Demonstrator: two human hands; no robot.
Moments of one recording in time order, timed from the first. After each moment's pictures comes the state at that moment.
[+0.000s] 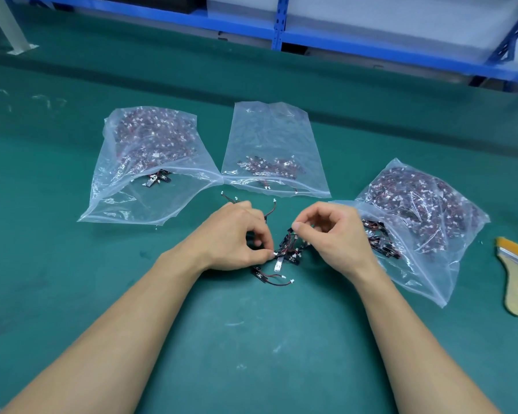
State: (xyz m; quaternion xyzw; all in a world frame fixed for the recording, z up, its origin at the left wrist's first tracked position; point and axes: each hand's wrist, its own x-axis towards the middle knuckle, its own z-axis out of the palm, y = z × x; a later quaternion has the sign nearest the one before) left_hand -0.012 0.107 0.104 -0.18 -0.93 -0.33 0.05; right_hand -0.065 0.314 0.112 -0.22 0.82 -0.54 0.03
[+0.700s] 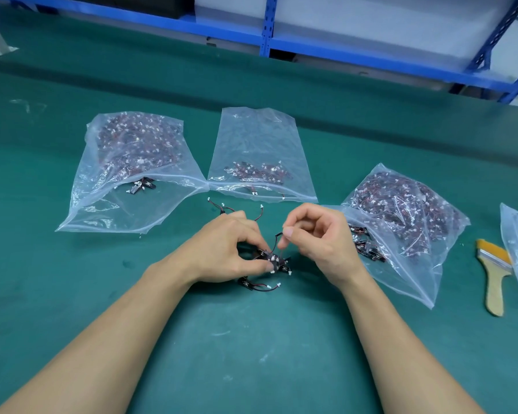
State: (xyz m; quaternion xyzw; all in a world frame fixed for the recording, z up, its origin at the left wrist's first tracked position) left_hand -0.010 0.115 0.104 -0.20 -0.91 -0.37 0.05; right_hand -0.057 0.312 0.121 -0.27 0.67 -0.68 0.11
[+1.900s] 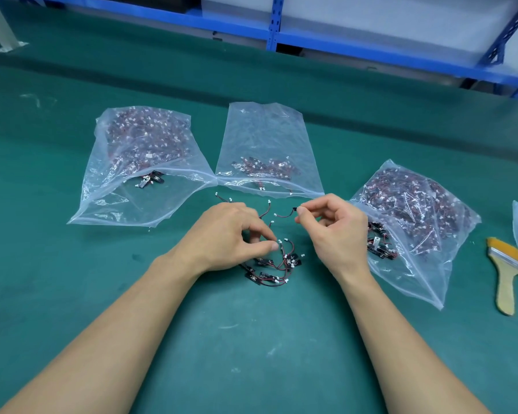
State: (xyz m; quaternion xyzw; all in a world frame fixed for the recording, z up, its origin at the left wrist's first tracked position) left_hand -0.010 0.111 0.107 -0.15 -0.92 -0.35 0.10; right_hand -0.071 0.310 0.098 -0.15 0.81 -0.56 -0.11
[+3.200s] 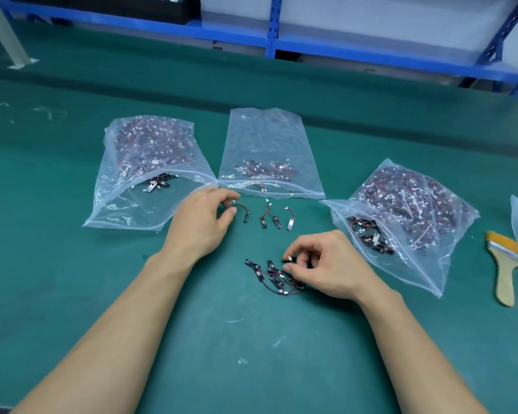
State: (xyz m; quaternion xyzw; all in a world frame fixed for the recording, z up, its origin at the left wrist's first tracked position) left_hand -0.018 0.079 0.091 0.04 -0.93 -0.29 0.21; right_hand -0.045 0.334 0.100 -0.32 0.87 -0.35 0.09
